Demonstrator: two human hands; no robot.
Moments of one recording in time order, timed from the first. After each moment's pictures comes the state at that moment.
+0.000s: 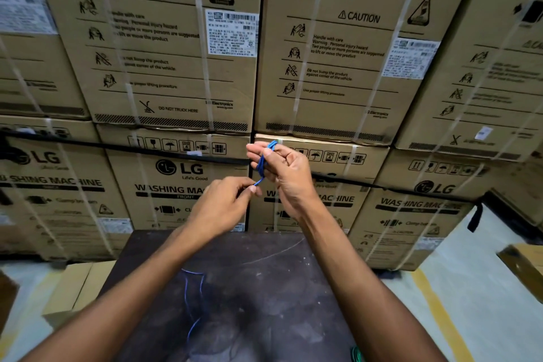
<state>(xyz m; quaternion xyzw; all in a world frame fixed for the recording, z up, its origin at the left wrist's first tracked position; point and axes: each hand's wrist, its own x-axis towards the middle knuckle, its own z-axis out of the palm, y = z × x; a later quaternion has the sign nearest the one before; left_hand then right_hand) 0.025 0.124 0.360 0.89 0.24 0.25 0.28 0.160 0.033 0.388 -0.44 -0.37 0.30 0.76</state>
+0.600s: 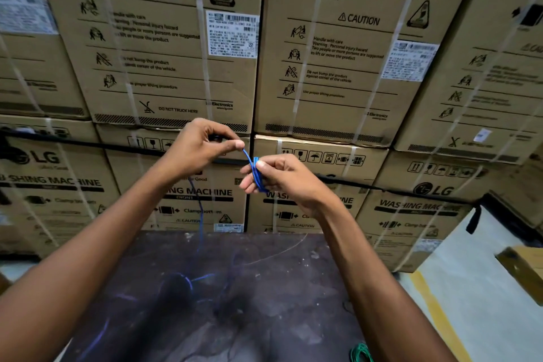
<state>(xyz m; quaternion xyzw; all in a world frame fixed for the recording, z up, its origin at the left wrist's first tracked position) 0.019 0.188 0.437 0.88 0.13 0.30 0.35 0.164 0.011 0.416 -0.57 -0.52 0.37 0.52</state>
